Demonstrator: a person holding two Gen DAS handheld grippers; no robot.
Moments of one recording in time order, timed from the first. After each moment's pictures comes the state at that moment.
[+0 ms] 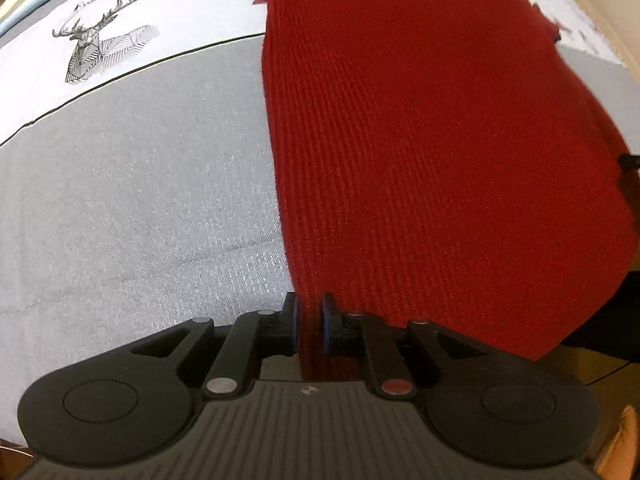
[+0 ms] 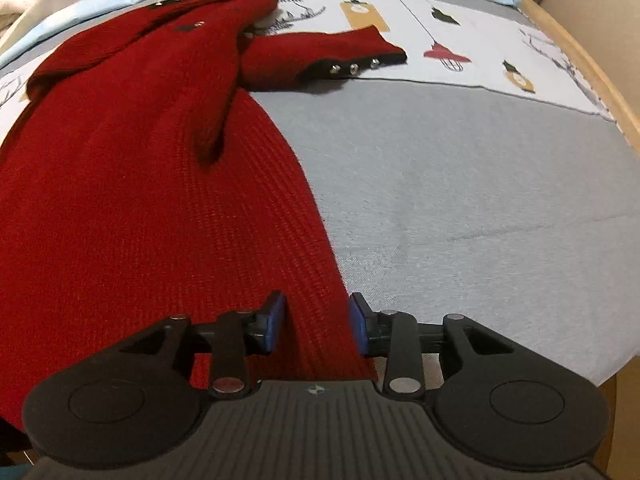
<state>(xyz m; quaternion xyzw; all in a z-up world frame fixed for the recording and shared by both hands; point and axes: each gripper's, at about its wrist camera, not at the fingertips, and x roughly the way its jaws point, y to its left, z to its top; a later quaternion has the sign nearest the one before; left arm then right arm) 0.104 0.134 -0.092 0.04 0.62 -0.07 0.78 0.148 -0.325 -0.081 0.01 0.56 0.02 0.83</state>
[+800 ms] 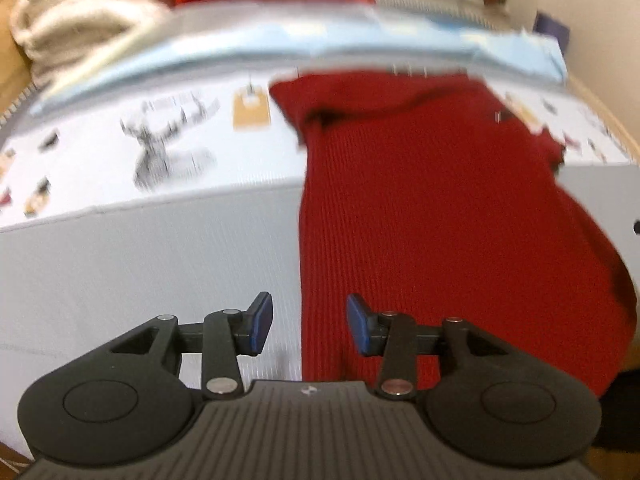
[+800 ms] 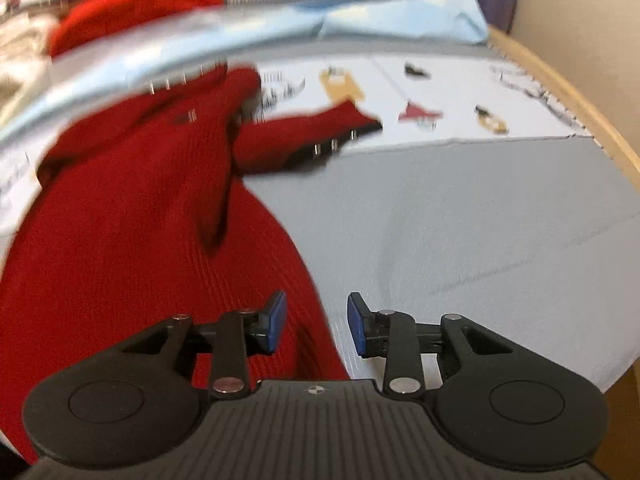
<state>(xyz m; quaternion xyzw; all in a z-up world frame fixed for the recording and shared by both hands) 0.085 0.129 0.000 0.01 0.45 0.01 0.89 0.135 -0.332 -0.027 0.07 0.45 0.01 0.89</state>
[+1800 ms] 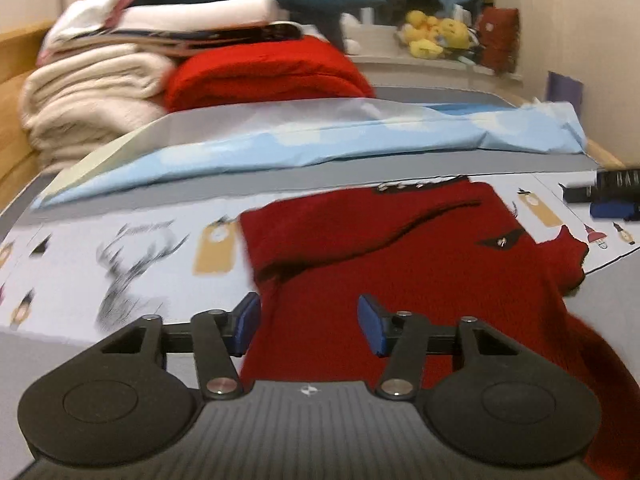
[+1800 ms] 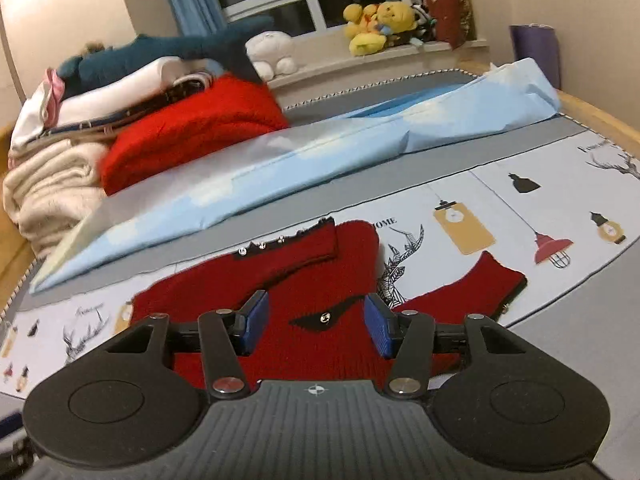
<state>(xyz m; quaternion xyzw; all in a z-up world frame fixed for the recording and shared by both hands) 0.231 0.037 0.008 0.04 0.34 0.05 0.94 0.290 -0.264 0.012 0.16 0.33 0.07 0.93</state>
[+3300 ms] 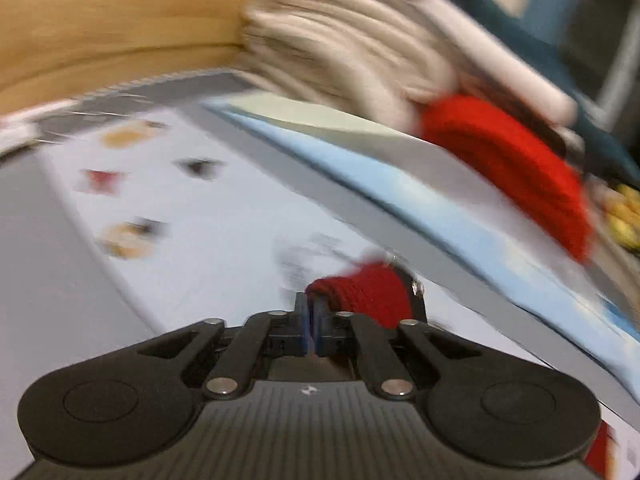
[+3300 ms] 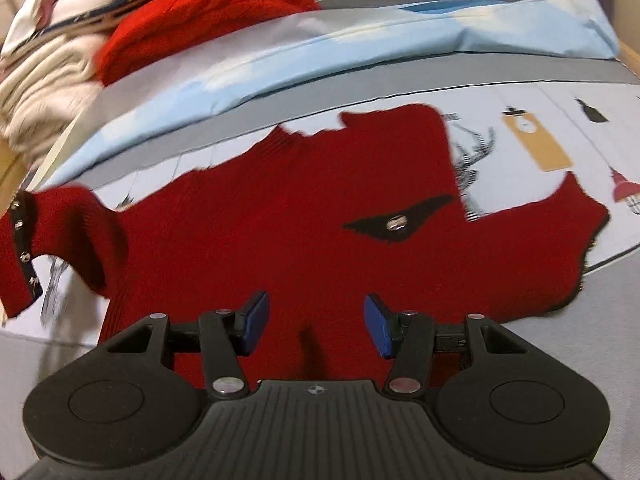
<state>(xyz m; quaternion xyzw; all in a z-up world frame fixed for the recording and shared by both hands) 0.262 0.337 0.000 -0.24 0.29 0.34 0.86 0.334 -0.178 -0.048 0.11 0.47 0.12 0.87</state>
